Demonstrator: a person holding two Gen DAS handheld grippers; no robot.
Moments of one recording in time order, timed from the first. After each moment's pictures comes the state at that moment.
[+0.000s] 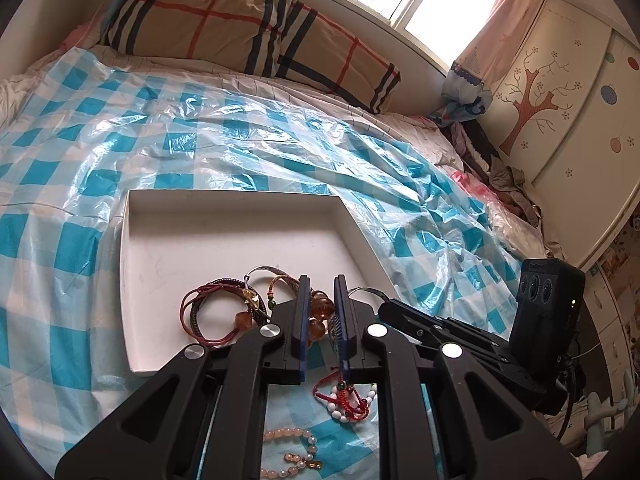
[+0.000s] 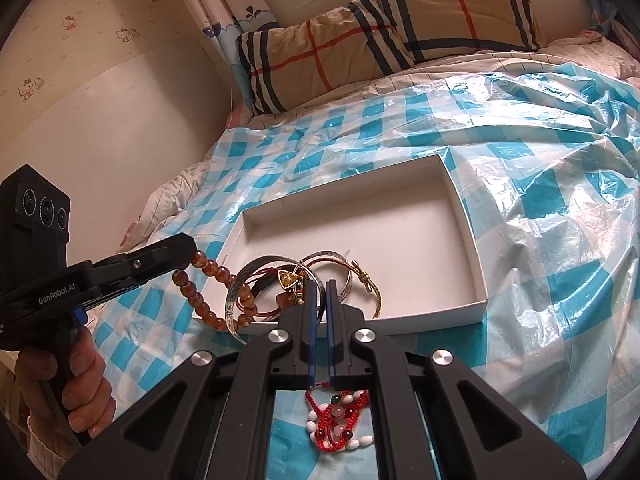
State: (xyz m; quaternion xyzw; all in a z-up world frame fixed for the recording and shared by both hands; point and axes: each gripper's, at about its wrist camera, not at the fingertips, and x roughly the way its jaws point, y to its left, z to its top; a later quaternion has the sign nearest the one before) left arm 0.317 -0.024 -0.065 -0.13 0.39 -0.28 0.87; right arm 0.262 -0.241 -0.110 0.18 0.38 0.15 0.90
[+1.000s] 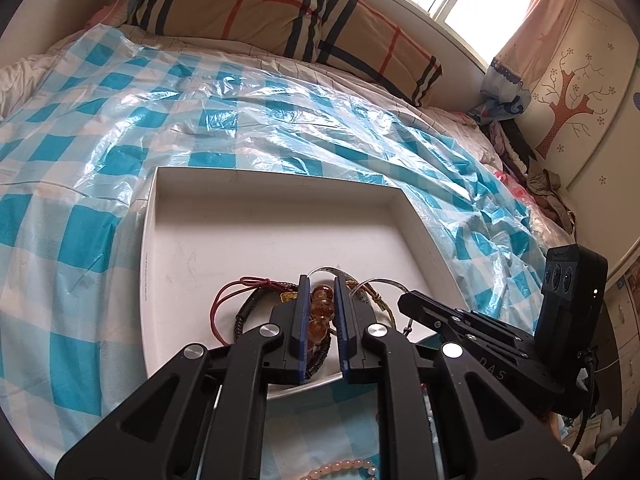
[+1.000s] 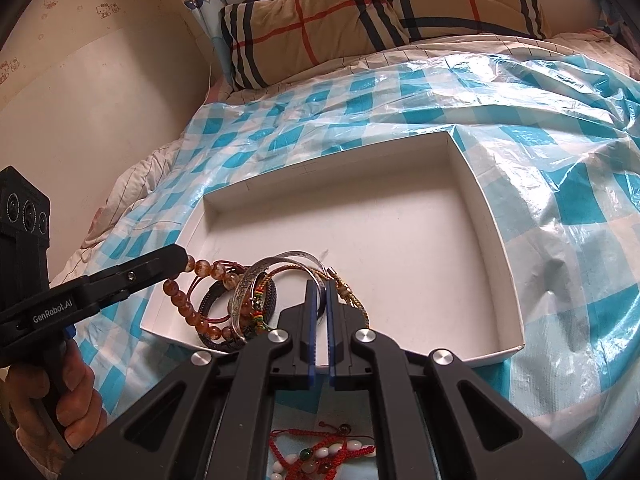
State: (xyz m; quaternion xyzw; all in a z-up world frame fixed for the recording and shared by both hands) left arm 0.358 -0.014 -0.114 -0.12 0.42 -0.22 0.87; right arm 0.311 -0.223 -0.151 0.15 0.42 0.13 0.89
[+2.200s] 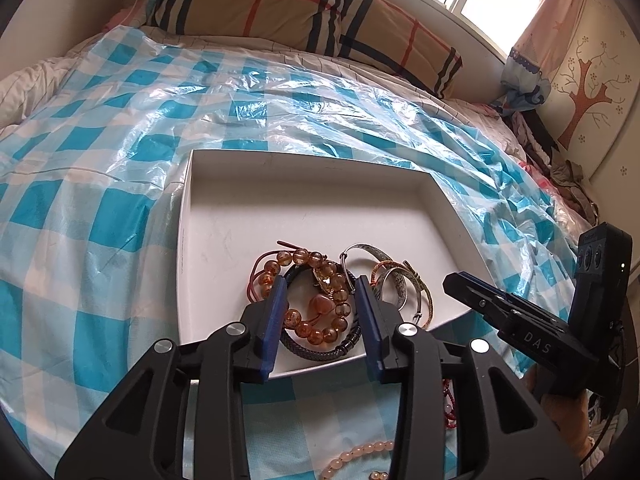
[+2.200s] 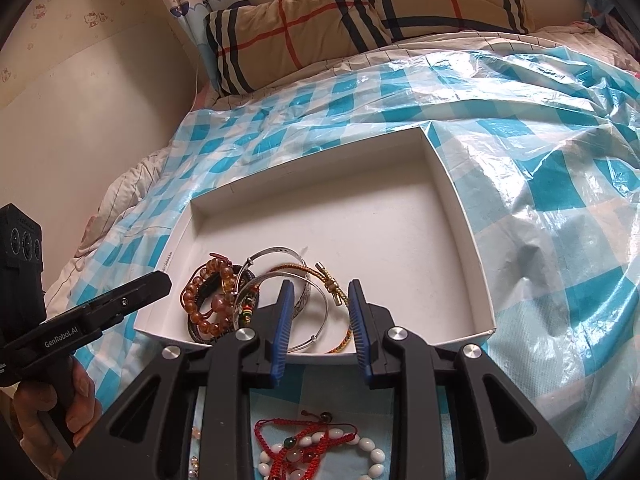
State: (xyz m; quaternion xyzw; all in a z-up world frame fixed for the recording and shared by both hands) left arm 0.343 -0.004 -0.123 -0.09 0.42 -0.18 0.88; right arm 0.299 -0.237 -0.147 0.17 0.41 0.10 0.89
